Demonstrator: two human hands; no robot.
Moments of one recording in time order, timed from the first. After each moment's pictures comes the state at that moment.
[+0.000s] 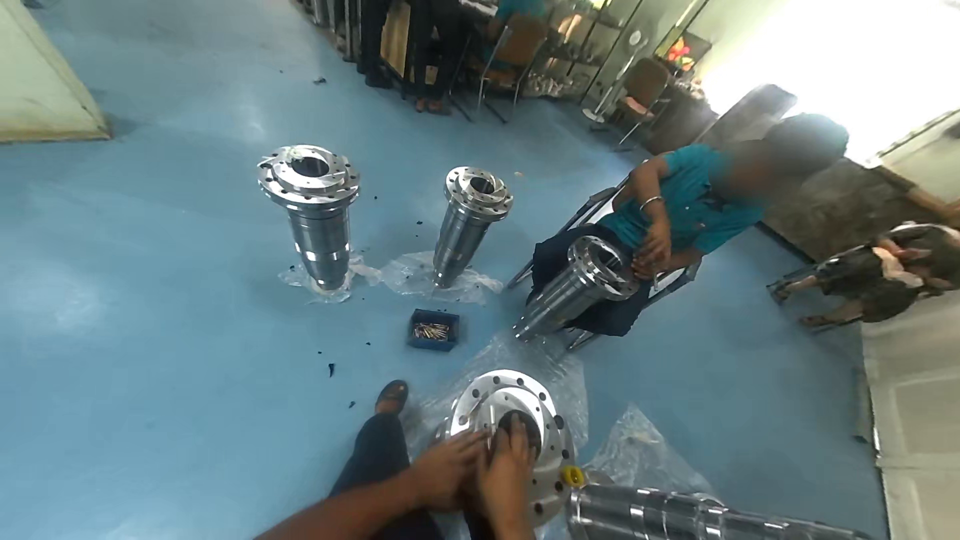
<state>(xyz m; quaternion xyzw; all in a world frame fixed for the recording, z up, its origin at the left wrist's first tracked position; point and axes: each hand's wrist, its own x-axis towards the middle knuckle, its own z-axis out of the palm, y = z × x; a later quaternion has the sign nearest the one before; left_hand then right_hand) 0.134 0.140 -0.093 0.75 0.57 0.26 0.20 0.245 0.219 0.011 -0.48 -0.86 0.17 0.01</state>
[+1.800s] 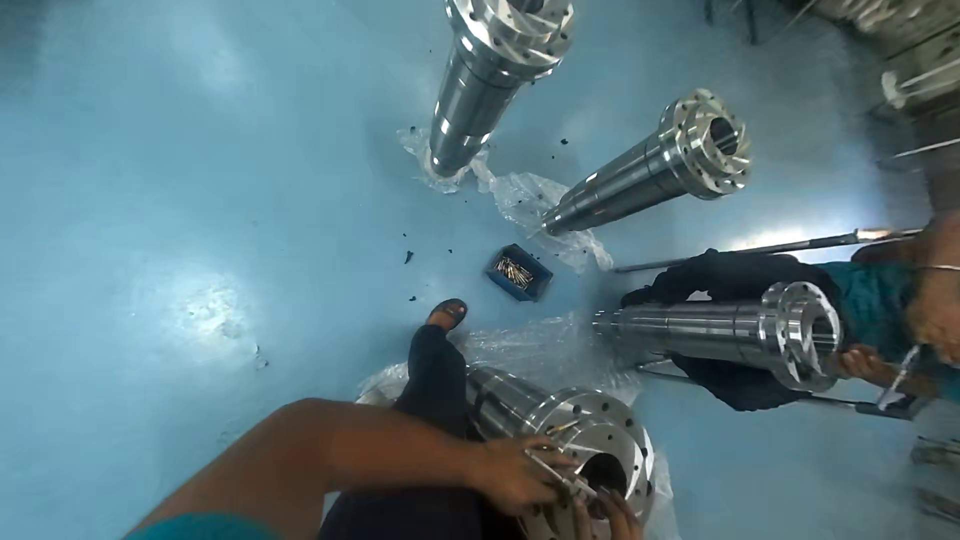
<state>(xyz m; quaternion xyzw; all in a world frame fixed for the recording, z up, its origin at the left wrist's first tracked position) 0.138 0.143 -0.108 0.70 0.53 0.42 0.24 0.278 0.240 0.025 -0.41 -0.89 0.18 -0.05</state>
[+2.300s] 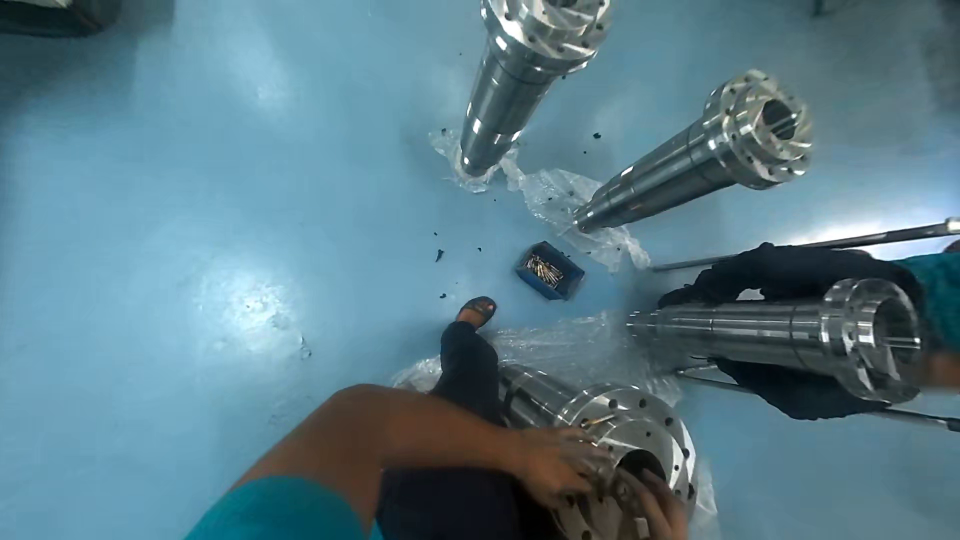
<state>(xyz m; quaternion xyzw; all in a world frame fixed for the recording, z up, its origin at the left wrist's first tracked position) 0.130 0.142 -0.098 0.71 0.53 0.39 0.25 0.271 0.250 0.028 -0.30 -0.93 0.21 -0.03</state>
